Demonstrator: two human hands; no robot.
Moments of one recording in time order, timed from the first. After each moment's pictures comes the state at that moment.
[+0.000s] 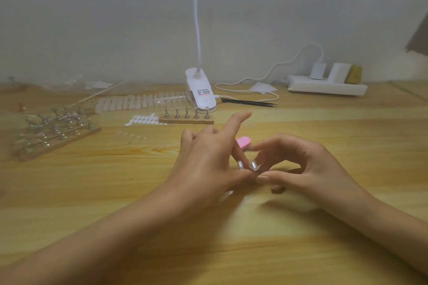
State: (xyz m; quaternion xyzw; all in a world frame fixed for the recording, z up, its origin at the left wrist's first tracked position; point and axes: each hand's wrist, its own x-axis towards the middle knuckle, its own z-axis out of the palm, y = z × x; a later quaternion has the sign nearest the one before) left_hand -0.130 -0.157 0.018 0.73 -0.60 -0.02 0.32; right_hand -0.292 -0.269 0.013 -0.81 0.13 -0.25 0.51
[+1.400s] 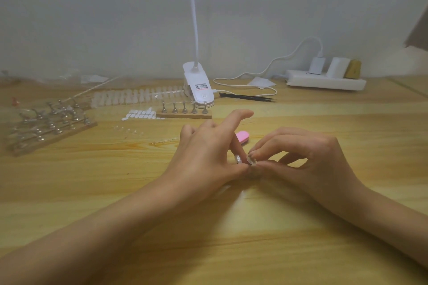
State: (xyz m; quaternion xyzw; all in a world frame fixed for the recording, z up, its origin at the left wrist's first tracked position) left_hand -0.129 -0.156 0.020 0.72 -0.62 -0.05 0.32; right_hand -0.290 -0.275 0.009 -0.90 0.04 -0.35 0.25
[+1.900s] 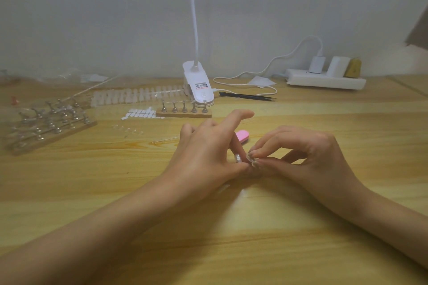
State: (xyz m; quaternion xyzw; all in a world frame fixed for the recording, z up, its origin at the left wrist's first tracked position) left_hand -0.129 -0.157 0.020 0.72 -0.61 -0.03 0.32; right_hand -0.290 -0.275 0.007 -0.87 0.06 -0.35 0.34
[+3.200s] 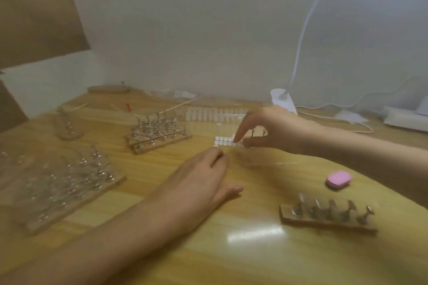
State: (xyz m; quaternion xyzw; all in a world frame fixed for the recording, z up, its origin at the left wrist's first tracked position) left_hand -0.027 -0.053 0.005 0.84 -0.54 0.02 0.10; right_hand -0.084 -0.262 0.064 -0.99 -0.02 -0.07 0.08
